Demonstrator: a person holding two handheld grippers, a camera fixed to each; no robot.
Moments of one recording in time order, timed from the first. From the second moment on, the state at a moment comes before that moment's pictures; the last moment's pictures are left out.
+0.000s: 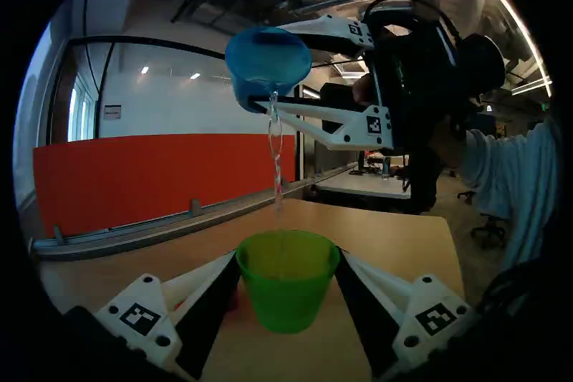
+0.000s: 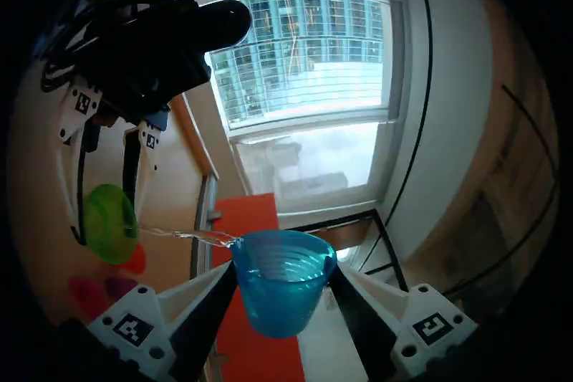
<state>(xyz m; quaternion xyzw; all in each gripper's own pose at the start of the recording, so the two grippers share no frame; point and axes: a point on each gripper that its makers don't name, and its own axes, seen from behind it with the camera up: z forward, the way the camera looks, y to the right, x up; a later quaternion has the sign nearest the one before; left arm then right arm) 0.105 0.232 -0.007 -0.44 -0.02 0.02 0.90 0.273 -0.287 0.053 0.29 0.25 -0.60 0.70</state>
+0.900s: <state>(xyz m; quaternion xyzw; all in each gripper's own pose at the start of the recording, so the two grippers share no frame) 0.106 0.227 0.000 -0.43 -0.02 0.02 0.90 0.286 -0.298 0.050 0.26 0.28 -0.64 0.66</state>
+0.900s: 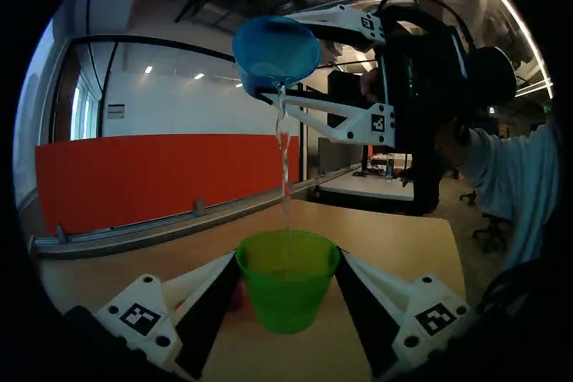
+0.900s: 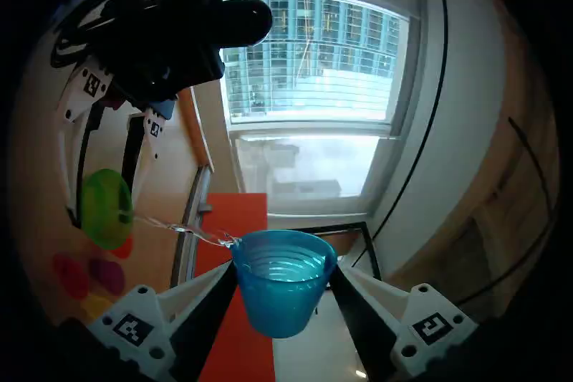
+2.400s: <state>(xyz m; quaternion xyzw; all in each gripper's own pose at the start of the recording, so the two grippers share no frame) 0.106 0.223 0.002 -0.43 -0.02 0.01 0.90 0.286 -0.316 0.036 0.24 0.31 -0.69 0.61</state>
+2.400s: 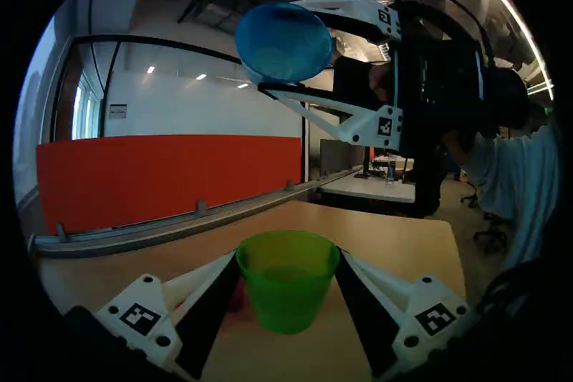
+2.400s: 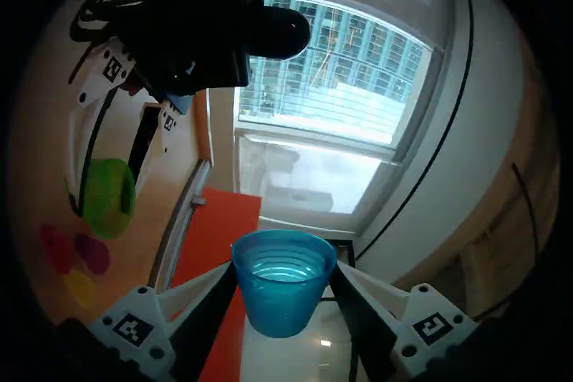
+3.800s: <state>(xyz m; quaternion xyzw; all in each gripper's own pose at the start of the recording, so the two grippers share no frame) 0.114 0.215 0.002 -0.42 -0.01 0.02 0.91 0.243 -0.291 0.026 0.40 0.01 -0.09 0.91</state>
